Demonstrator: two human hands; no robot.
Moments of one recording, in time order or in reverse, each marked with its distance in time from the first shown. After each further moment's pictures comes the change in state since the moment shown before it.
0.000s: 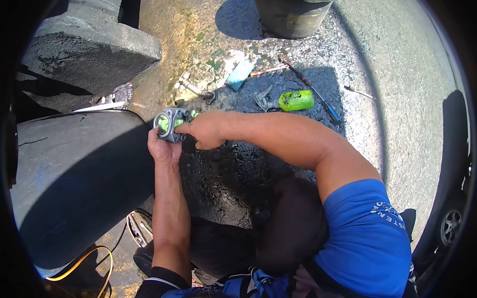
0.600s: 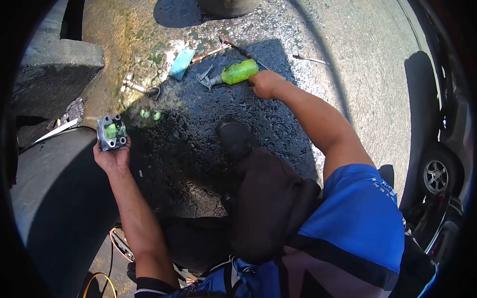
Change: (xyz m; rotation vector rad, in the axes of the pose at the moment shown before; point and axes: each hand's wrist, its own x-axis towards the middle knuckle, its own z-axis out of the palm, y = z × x) left_hand 0.004 0.023 -0.002 -0.049 0.329 -0.081; right_hand -0.209 0.191 0.060 -0.108 0.078 0.788
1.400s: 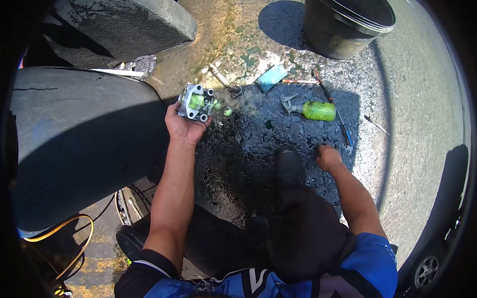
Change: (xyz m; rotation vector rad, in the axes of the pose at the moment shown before) left_hand -0.007 -0.011 0.019 -0.115 -0.179 -0.149; right_hand -0.029 0.007 0.115 -0.002 -0.029 0.058
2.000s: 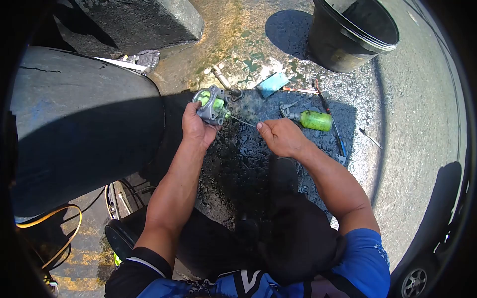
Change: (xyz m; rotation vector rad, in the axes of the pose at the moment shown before) left_hand 0.000 -0.033 0.010 0.139 0.069 0.054; right_hand 0.003 -0.197 -0.165 0.433 0.167 -0.541
